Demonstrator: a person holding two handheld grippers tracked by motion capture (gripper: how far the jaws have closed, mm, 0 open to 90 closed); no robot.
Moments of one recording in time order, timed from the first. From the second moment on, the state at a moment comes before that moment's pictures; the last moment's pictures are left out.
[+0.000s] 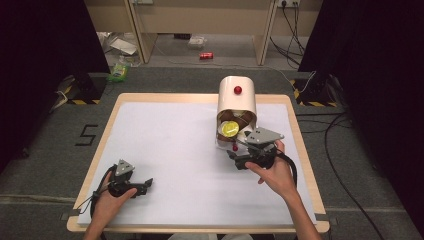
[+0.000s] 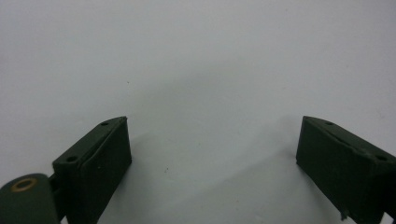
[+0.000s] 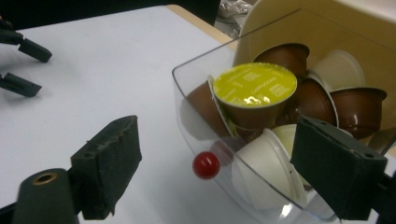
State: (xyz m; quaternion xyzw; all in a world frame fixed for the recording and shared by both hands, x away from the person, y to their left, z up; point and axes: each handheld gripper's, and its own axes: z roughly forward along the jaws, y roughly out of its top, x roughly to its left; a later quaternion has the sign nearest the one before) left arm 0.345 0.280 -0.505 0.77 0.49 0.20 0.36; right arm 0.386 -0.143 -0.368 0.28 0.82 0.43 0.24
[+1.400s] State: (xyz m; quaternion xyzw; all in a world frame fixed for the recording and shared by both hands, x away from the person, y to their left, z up) left arm 0.345 0.280 -0.505 0.77 0.49 0.20 0.36; right arm 0.433 -0.126 -0.362 0.32 0.81 0.41 0.26
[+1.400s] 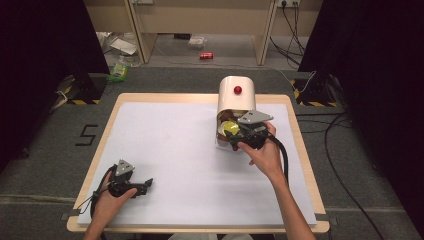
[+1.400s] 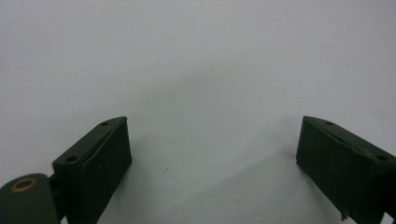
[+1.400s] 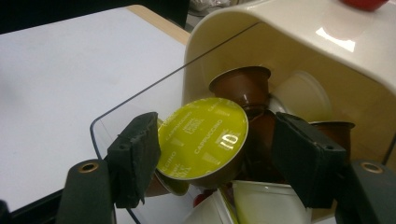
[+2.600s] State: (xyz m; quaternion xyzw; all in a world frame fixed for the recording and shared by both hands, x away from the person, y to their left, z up) left arm 0.345 0.280 -0.505 0.77 0.49 0.20 0.36; right arm 0.439 -0.124 -0.369 0.33 0.81 0.41 0.25
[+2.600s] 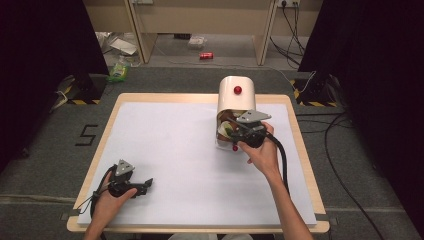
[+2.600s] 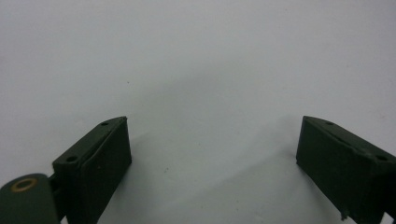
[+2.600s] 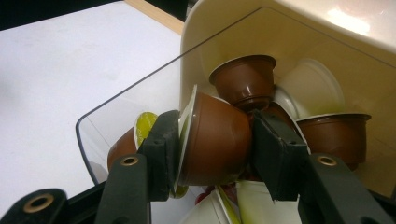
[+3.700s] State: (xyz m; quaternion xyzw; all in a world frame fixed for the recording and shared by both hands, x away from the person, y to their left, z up) left arm 0.345 0.280 -0.505 0.77 0.49 0.20 0.36; right arm 0.415 -0.155 -0.338 0.33 0.79 0.45 0.26
